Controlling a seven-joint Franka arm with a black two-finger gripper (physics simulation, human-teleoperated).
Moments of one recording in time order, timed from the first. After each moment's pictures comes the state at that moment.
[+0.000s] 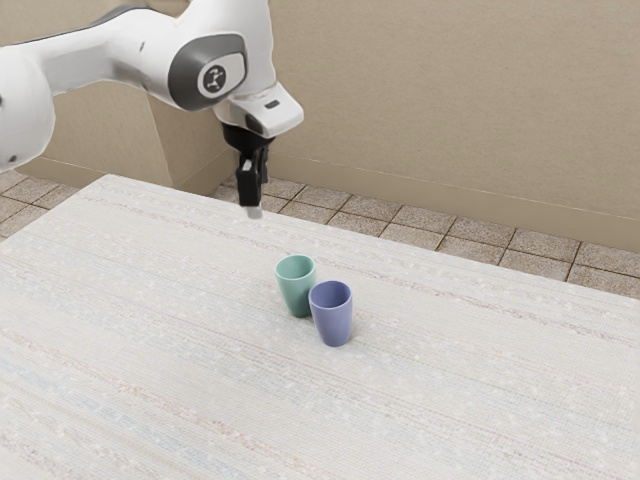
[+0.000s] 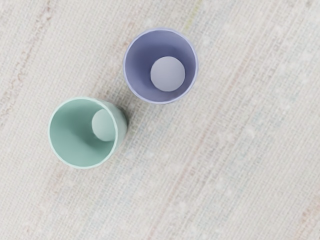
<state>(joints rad) -0.35 0.14 0.17 -1.59 0.10 1.77 0.90</state>
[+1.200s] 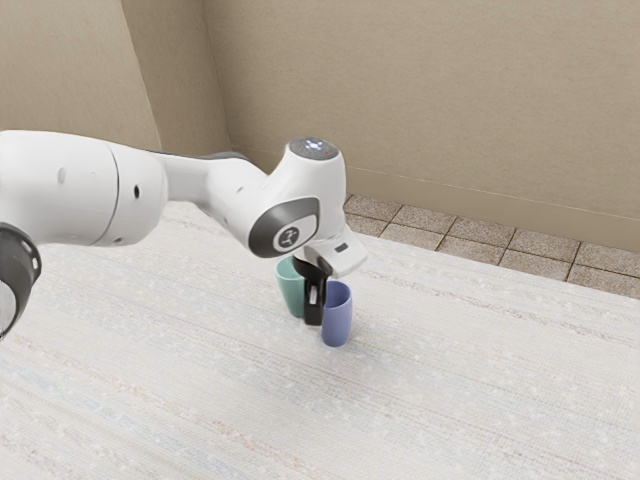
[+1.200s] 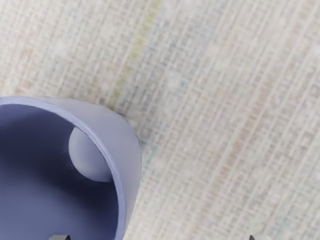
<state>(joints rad) -0.44 0.36 0.15 -1.83 0.11 2.19 0.78</state>
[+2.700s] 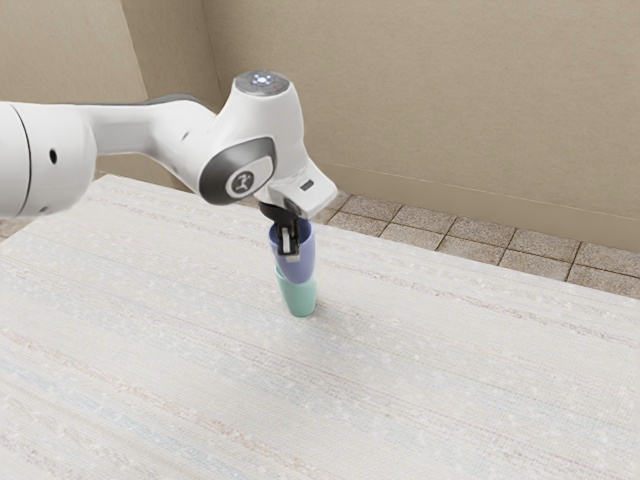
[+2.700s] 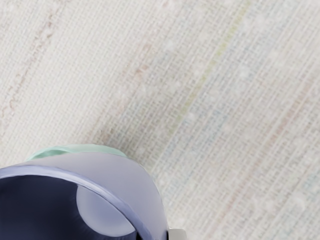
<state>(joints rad) -0.39 0.16 0.16 -1.87 0.18 2.16 0.70</state>
